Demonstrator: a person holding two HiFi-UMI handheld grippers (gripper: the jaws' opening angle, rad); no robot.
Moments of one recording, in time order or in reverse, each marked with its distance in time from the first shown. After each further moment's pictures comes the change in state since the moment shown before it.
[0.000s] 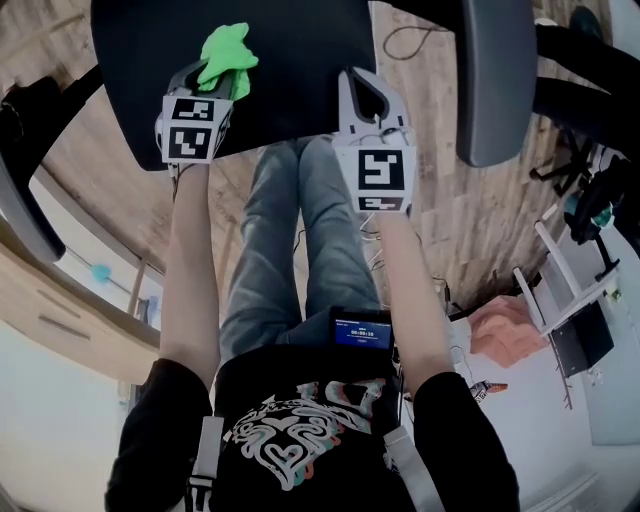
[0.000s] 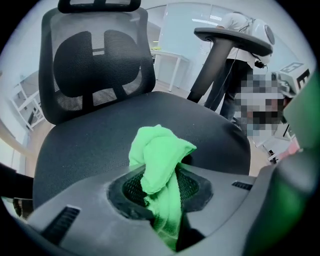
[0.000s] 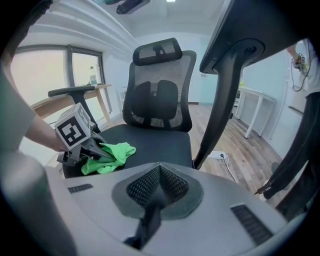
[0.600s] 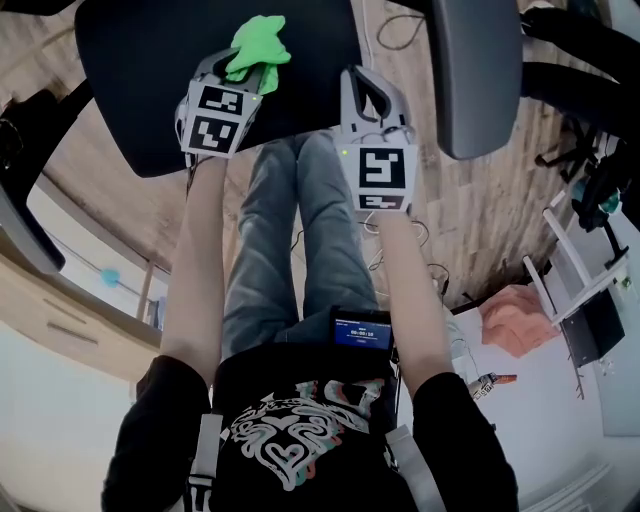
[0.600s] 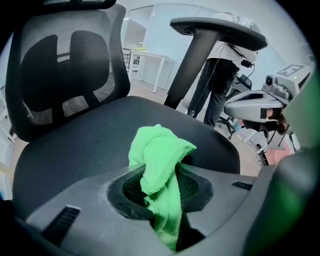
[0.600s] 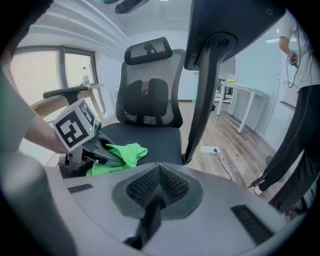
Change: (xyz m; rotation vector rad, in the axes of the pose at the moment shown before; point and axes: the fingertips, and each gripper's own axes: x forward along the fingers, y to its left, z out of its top) left arm 0.031 -0.070 0.040 0.090 -0.012 -0.144; right arm -0.009 -0.026 -0.021 0.047 0.003 -0.057
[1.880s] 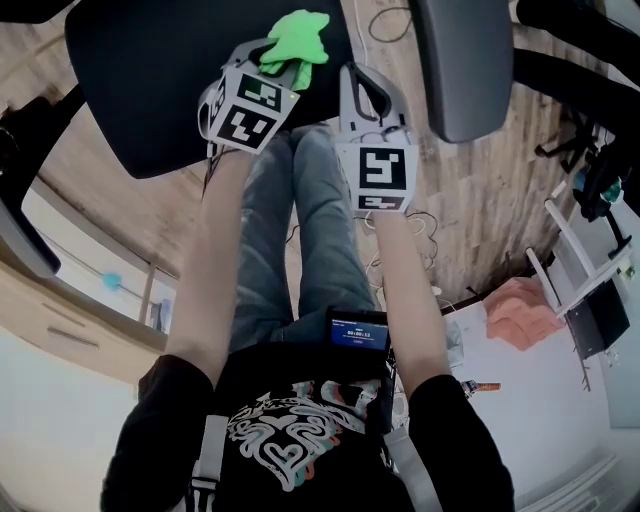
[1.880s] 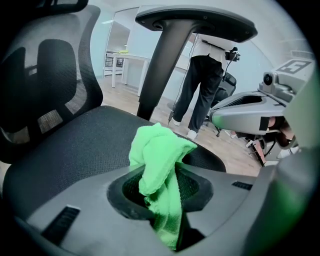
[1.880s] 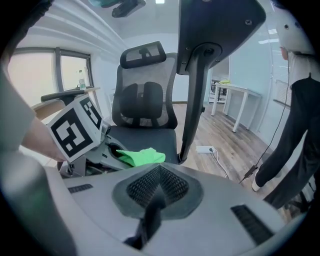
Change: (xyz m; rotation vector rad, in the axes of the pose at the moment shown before) left arm 0.024 -0.068 0.037 0.115 -0.030 -0.123; right arm -0.015 -0.009 -0.005 0.034 -0.022 -0.043
